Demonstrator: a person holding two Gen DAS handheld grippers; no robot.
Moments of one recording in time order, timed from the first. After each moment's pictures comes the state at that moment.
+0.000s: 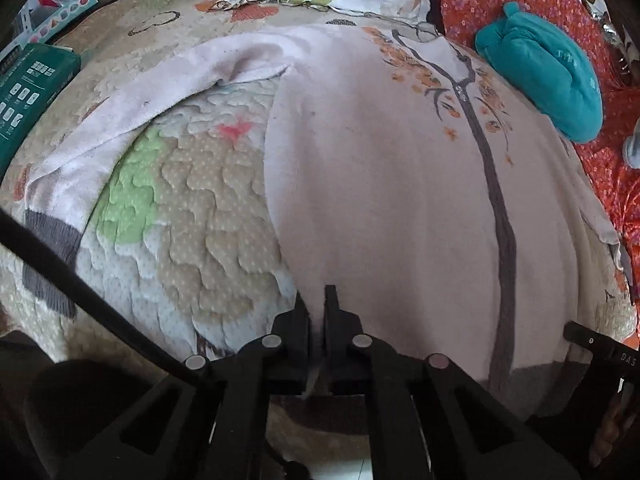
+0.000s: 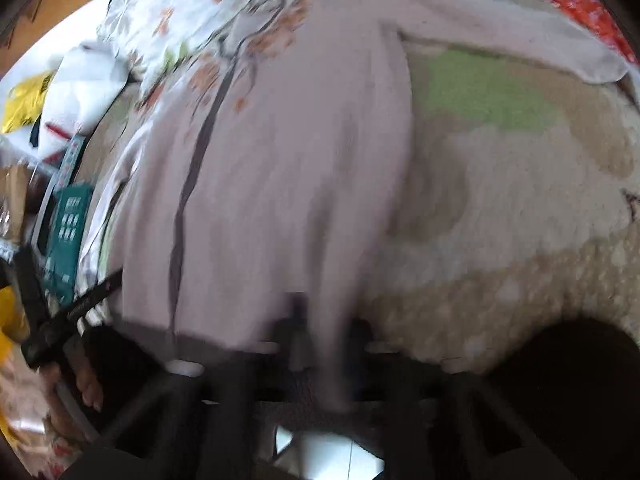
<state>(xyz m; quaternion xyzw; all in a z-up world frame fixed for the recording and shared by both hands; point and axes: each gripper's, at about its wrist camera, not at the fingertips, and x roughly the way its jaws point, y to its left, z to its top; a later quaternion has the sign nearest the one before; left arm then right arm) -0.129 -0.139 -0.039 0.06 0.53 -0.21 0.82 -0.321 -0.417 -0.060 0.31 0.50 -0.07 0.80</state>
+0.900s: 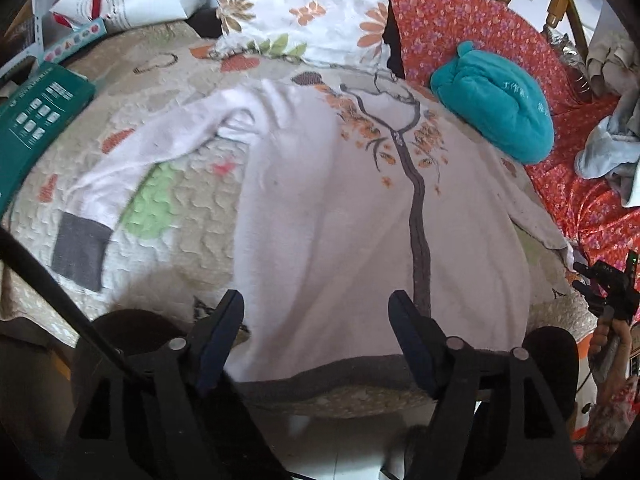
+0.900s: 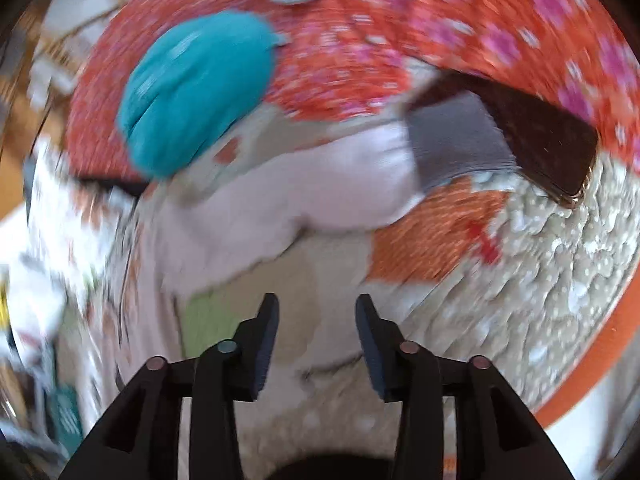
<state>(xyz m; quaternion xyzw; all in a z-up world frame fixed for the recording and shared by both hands) -0.175 -0.131 0.020 0.01 0.48 -0.25 0.84 -0.432 -0.640 -0.025 0.44 0.30 -0.32 0.78</state>
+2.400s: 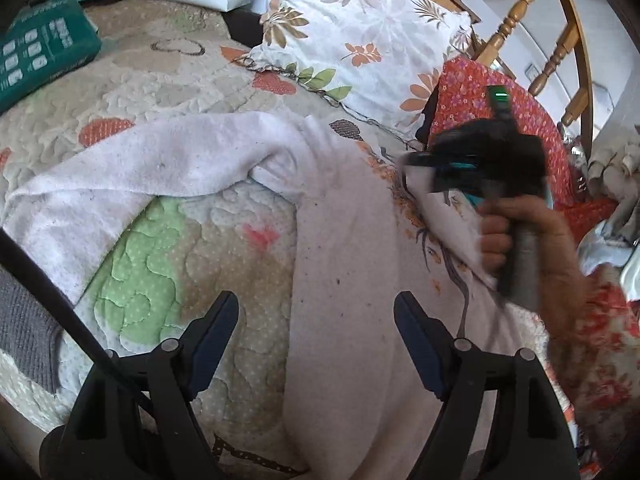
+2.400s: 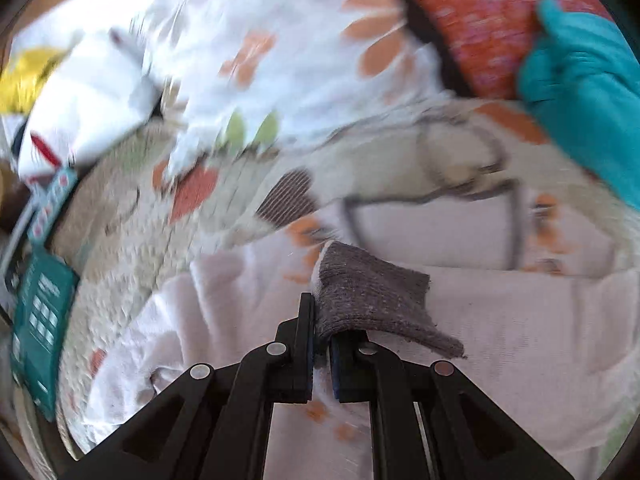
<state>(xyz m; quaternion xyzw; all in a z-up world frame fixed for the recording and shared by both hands) -0.057 -0.080 -0.036 -0.16 0.42 -0.28 0.85 0.058 -0.353 -0.009 0.18 0.44 -0.06 0.88</state>
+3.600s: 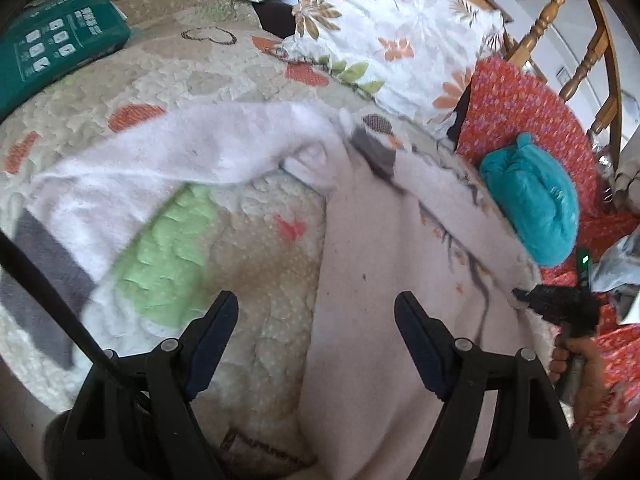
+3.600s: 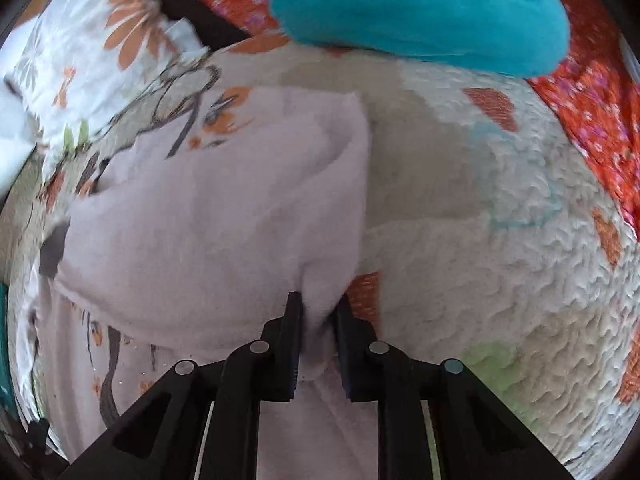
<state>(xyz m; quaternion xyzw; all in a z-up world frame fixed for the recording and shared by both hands) -0.060 -0.067 -0.022 -0.16 0.45 -0.22 0.85 -0.116 -0.556 -0.042 0.23 0.48 -0.23 0.81</state>
